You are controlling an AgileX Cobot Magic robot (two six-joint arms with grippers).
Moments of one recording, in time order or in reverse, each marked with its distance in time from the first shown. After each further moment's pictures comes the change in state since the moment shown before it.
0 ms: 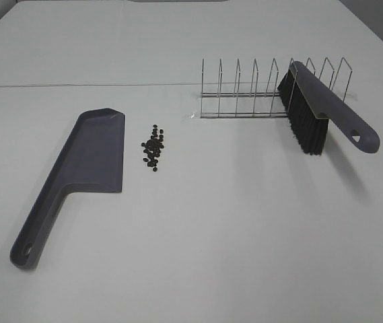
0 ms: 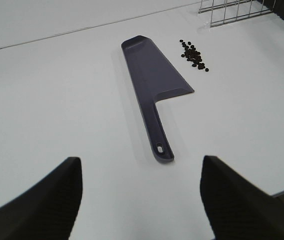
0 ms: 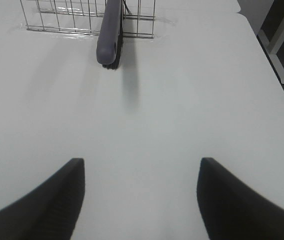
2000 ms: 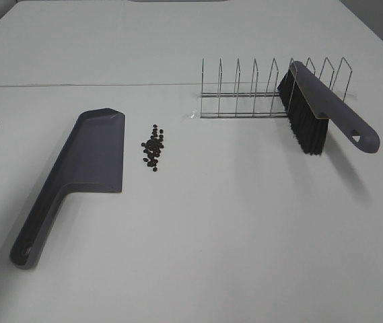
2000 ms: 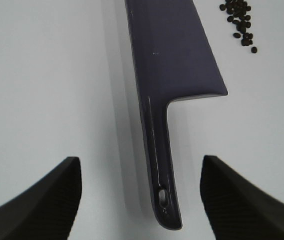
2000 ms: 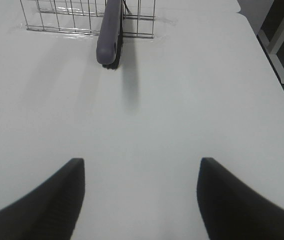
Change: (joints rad) left arm -0.001 1.374 -0.404 -0.062 -0.366 -0.054; right arm 0.000 0.000 0.000 0.000 0.000 0.000
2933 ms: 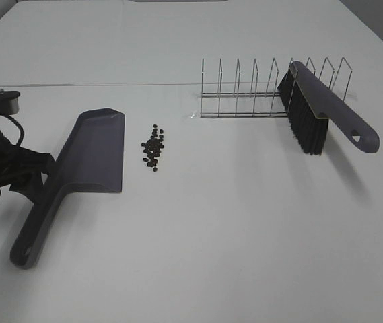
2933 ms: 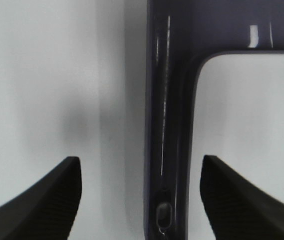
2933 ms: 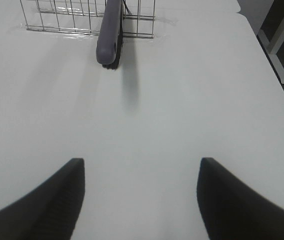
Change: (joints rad) left arm -0.110 0.391 -0.007 0.109 -0.091 -0.263; right arm 0.000 0.000 0.000 0.000 0.000 0.000
